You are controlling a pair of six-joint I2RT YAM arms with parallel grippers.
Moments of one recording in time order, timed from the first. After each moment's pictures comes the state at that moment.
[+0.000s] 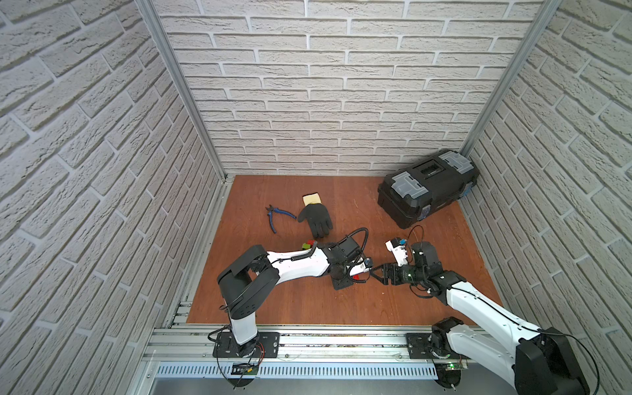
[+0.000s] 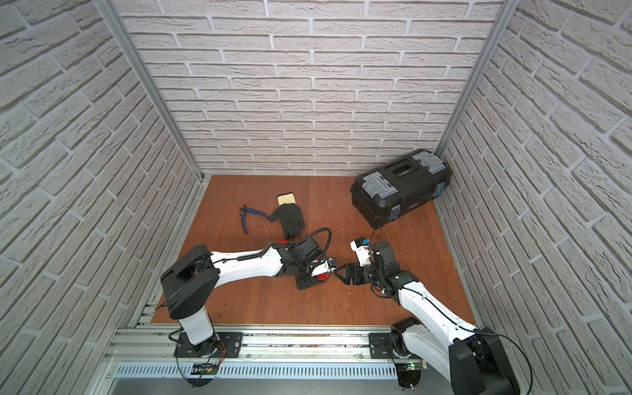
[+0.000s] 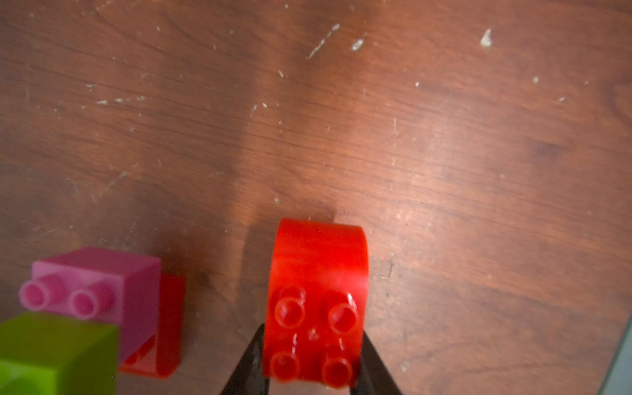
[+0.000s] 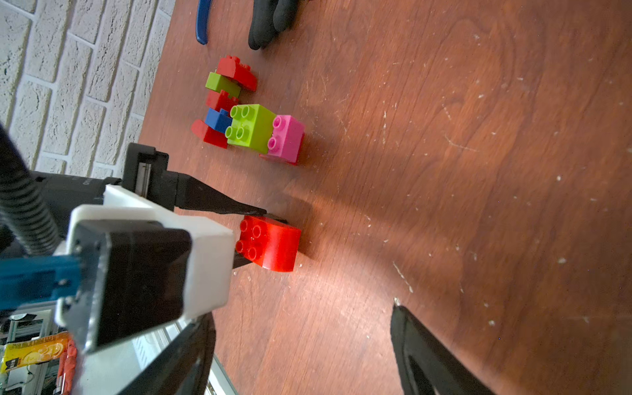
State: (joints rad) left arm -1.00 1.77 1.10 -0.54 0.07 0.35; right arm 0.28 1.01 0.40 -0.23 -0.56 0.38
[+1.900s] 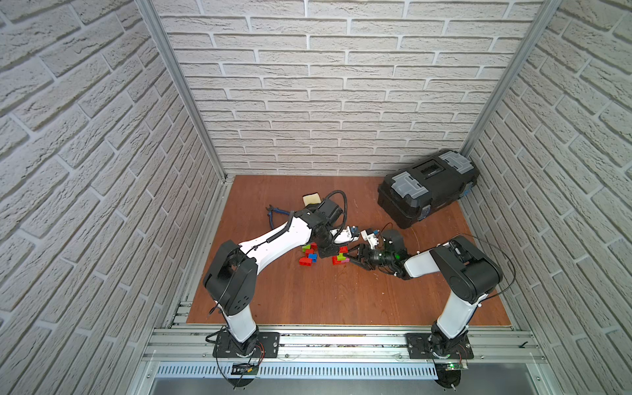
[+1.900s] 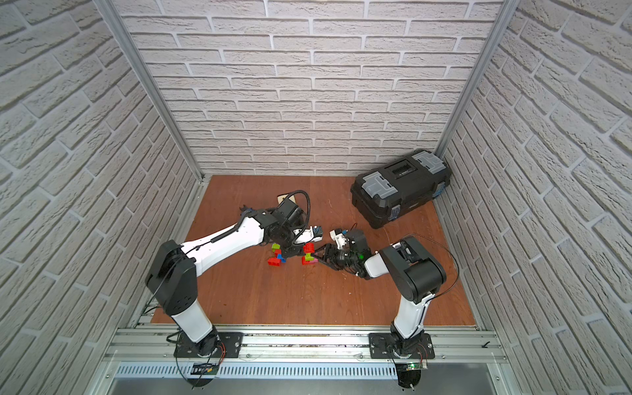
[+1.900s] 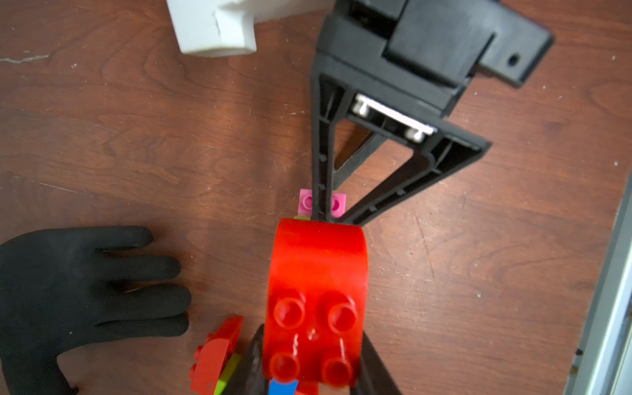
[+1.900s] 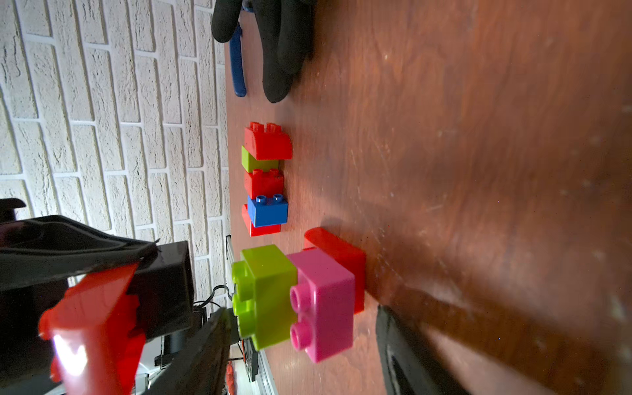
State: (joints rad) left arm -0.73 1.72 1.36 -0.82 0.18 0.65; right arm 0.38 1.81 0.56 0.64 -0.78 0.97
